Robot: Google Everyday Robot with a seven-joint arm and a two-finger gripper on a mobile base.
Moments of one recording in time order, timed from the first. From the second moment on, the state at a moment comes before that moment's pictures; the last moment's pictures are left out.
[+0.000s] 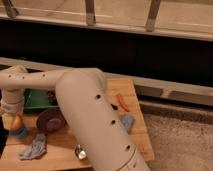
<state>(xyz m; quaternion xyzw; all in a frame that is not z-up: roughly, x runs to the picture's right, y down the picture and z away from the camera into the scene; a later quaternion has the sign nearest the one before) -0.451 0.145 0.728 -0.47 -0.12 0.13 0.86</state>
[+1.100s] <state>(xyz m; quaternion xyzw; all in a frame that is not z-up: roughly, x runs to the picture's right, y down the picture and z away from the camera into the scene) -0.447 0.130 0.723 -0.45 -0.12 0.14 0.87</state>
